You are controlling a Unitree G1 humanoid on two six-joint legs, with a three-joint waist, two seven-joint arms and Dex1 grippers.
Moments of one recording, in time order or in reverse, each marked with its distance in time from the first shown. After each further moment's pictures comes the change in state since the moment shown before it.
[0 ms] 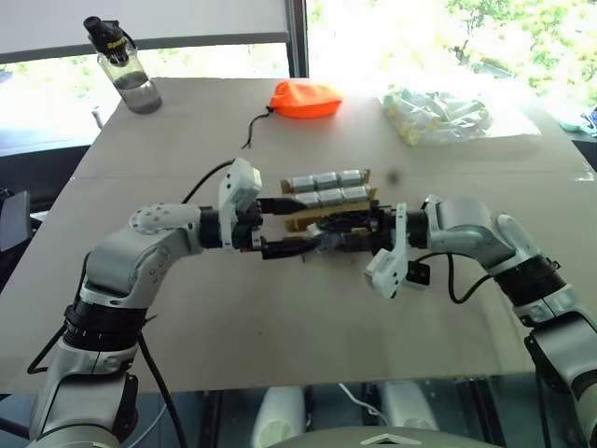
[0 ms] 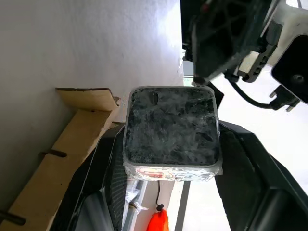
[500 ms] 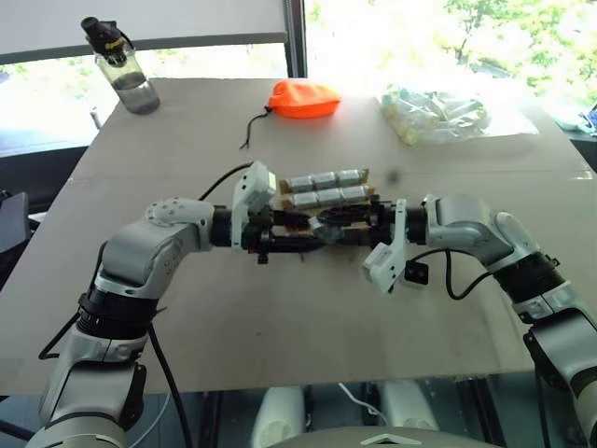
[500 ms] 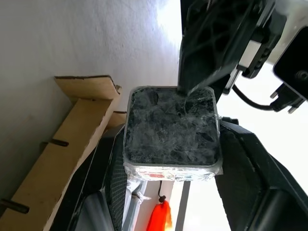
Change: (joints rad) left arm -0.064 -0.016 -0.049 0.048 0.058 0.014 -0.060; right arm 0.001 0.000 0.009 0.019 -0.009 0.014 -0.021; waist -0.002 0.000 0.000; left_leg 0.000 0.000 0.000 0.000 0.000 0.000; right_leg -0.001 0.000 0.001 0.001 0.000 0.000
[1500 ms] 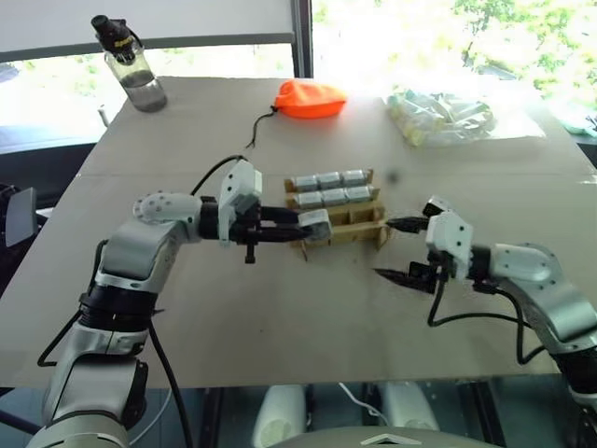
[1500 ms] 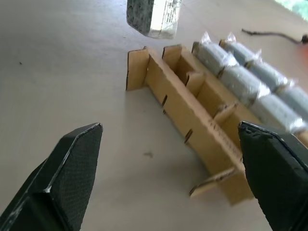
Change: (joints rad) left arm -0.021 -0.016 0.020 0.192 0.158 -0.325 -0.147; right arm 0.572 -0.153 -0.310 -0.543 0.996 1.195 0.289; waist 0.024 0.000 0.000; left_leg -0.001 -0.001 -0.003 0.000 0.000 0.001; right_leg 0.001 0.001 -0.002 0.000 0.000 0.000
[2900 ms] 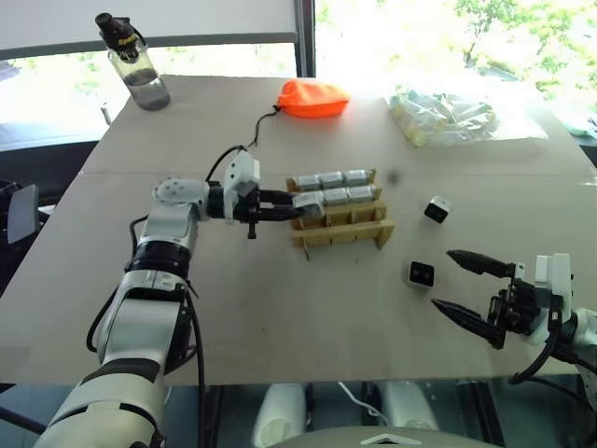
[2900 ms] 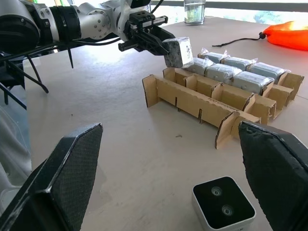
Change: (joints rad) left arm -0.299 -0.180 0.027 0.762 0.196 -0.468 -0.229; right arm 0.455 0.074 -0.370 -0.131 0.242 -0.083 0.170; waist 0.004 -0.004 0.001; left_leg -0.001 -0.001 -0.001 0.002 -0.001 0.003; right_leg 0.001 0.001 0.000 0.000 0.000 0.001
